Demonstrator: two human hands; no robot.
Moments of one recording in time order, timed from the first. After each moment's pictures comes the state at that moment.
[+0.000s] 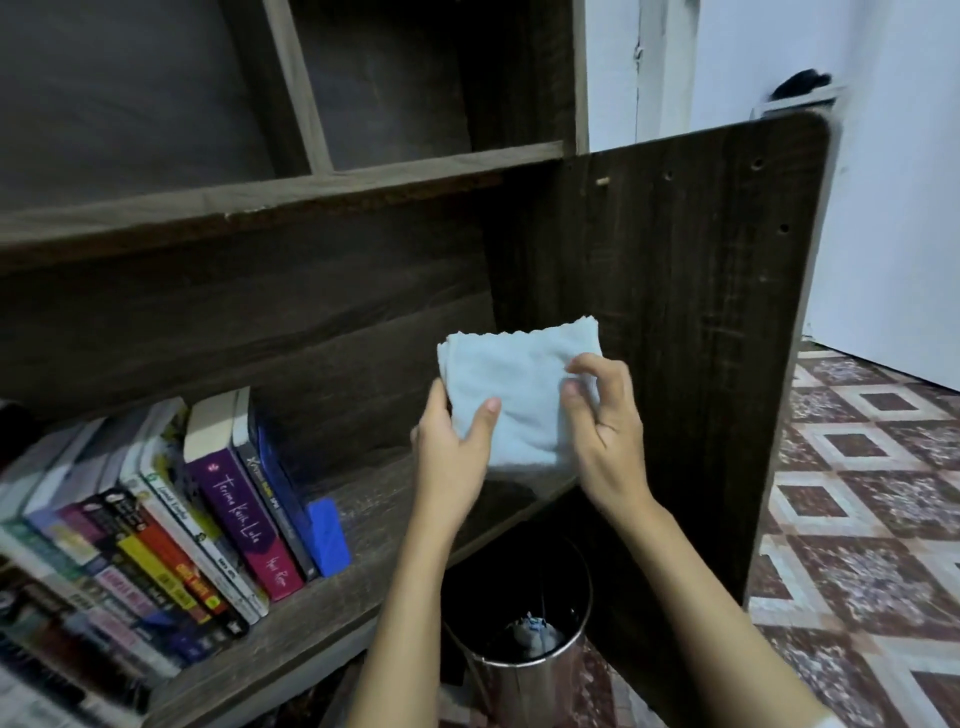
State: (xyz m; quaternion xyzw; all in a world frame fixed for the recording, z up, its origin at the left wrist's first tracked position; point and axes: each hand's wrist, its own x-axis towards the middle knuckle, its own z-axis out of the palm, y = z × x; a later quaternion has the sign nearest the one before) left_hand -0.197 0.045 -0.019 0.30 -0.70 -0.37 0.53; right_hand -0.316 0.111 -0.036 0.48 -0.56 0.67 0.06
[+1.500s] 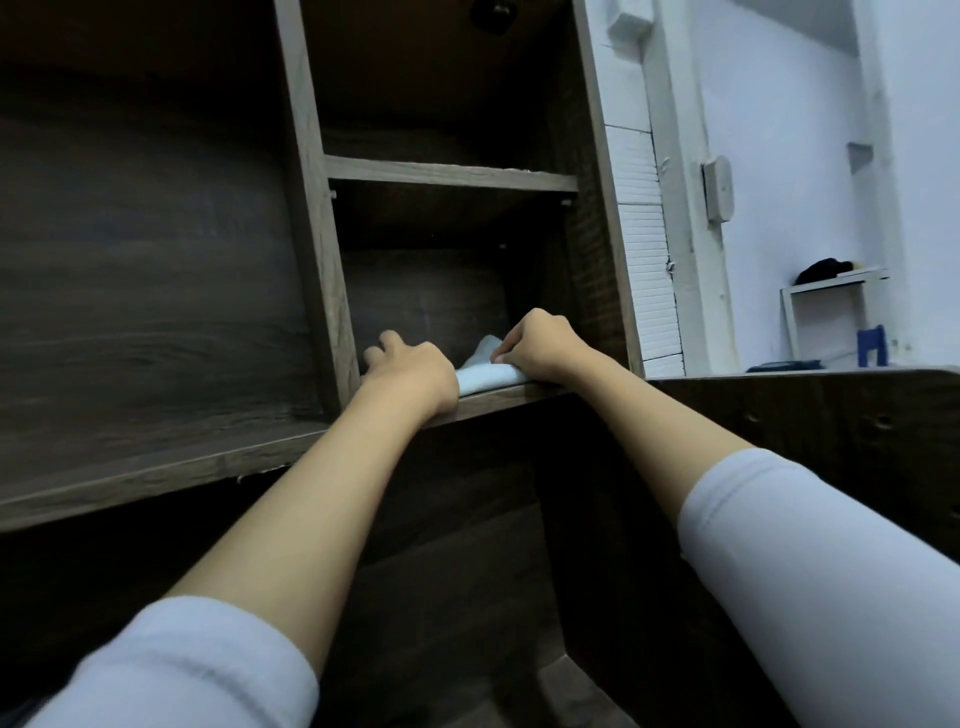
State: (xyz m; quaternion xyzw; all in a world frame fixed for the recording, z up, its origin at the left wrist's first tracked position) left_hand -0.236 -0.048 0.234 0.58 -0.78 0.10 0.22; right_hand -0.384 -0.068 0.229 0.58 -0.69 0.43 0.05
